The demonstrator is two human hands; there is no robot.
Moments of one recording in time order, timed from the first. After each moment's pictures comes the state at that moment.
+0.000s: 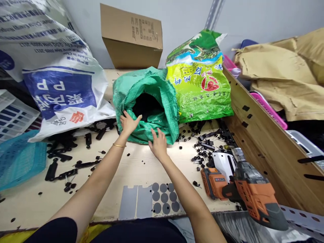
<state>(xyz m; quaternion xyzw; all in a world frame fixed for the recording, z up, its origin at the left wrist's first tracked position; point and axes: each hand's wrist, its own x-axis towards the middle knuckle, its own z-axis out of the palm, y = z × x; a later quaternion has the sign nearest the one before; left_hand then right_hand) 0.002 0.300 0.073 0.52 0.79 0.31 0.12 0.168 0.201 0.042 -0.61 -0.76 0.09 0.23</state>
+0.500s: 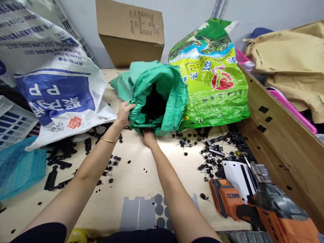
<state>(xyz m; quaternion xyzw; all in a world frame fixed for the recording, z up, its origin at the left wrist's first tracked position) -0.024 0.400 0.104 0.56 0.53 0.56 0.31 0.107 0.316 -0.026 -0.53 -0.82 0.18 0.14</state>
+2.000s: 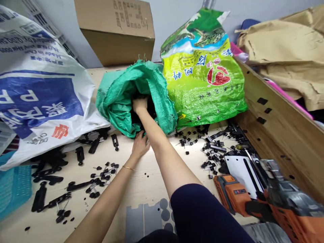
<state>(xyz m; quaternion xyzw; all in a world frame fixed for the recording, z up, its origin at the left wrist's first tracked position) 0.021 0.281 -0.035 0.79 0.58 0.19 0.06 0.074 0.455 0.089 -0.62 -0.79 0.00 0.03</state>
